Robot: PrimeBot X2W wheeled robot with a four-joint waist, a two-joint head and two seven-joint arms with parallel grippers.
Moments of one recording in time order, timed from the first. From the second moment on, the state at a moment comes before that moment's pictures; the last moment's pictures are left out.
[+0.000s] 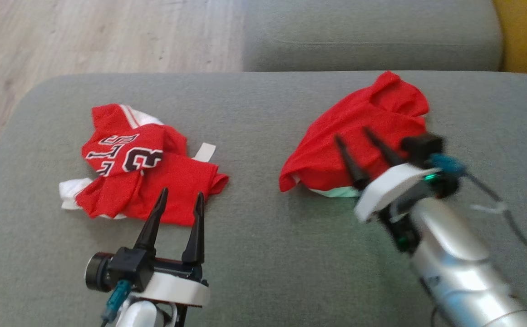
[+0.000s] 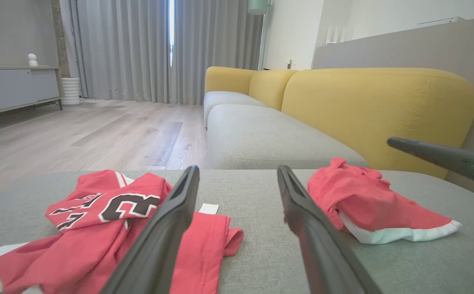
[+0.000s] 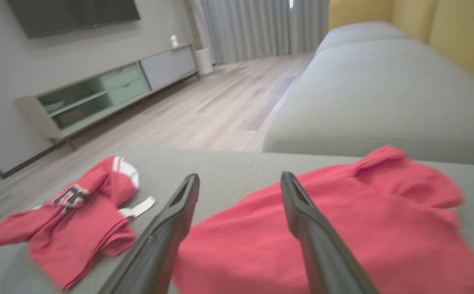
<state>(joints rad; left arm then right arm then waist) -0.09 0.05 -0.29 0.25 -0.20 -0.02 -0.26 -0.56 -0.09 0.50 0.78 0.48 0.13 -0.15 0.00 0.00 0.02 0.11</state>
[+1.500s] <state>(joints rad) -0.15 0.05 -0.30 0.24 -0.23 -0.03 -0.26 -0.45 -0.05 -0.19 0.89 0.18 0.13 -0.07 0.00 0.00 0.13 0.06</state>
